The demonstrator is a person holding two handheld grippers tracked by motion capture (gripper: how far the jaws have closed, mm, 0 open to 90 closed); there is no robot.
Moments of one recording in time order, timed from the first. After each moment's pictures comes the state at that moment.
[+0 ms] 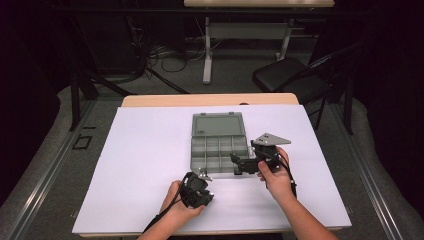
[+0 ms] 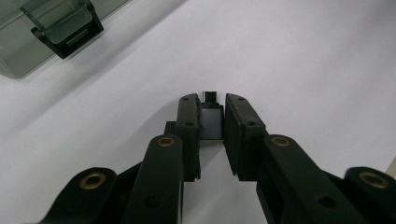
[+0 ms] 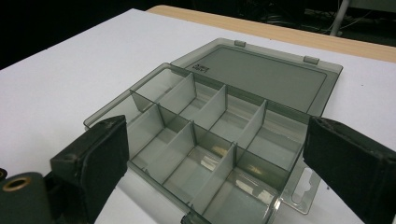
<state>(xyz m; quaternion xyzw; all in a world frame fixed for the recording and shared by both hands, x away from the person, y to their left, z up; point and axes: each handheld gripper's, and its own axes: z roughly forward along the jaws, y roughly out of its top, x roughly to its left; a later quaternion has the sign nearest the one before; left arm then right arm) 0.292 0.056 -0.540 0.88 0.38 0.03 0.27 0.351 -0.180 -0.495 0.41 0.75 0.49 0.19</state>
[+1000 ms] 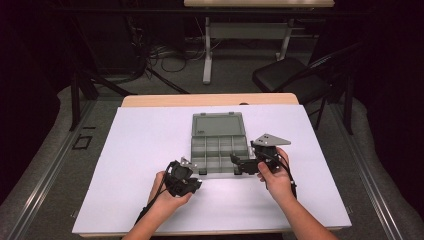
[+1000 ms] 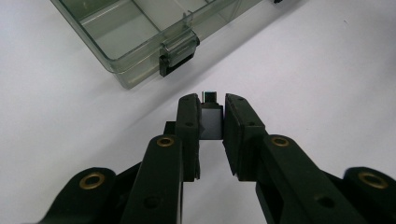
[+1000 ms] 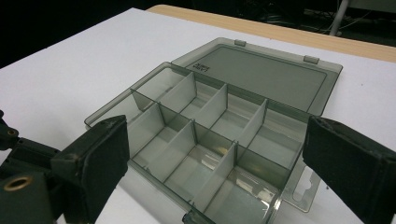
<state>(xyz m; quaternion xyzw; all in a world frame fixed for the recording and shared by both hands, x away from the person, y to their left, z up) 0.312 0.094 -0.520 0.86 0.42 0.05 0.30 0.349 -0.179 -0.495 0.41 0.75 0.48 0.19</state>
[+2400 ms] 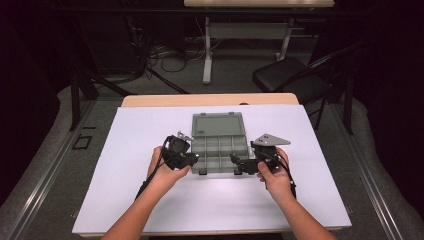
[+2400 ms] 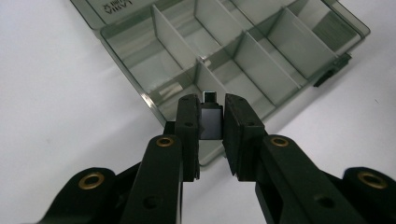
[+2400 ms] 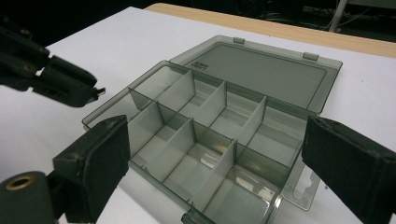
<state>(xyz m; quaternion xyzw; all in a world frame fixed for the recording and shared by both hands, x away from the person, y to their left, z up) 0.370 0.097 -0.481 0.84 0.43 0.09 0.31 0.351 -0.179 -0.497 0.41 0.75 0.48 0.19</state>
